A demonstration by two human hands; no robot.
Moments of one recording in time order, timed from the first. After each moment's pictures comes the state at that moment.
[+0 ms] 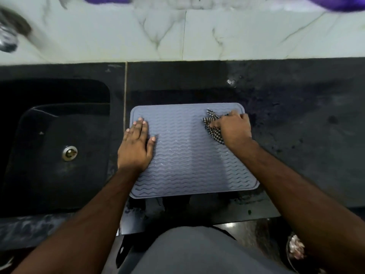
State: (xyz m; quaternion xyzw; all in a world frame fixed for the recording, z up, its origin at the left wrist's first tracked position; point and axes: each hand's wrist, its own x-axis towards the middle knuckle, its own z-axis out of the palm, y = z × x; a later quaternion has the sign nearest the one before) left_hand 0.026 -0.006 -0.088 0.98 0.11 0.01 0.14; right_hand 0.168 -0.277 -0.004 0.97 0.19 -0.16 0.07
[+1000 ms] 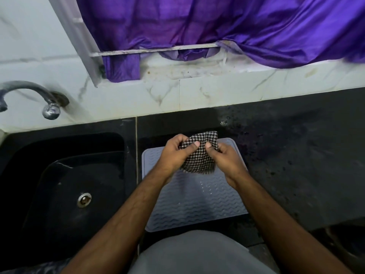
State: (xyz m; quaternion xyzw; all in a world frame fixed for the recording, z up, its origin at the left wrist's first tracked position) left_hand 0.076 -0.079 0.073 0.69 0.11 -0.04 0.71; right_hand 0.108 -0.251 0.050 0.69 -0.03 -0.16 -0.70
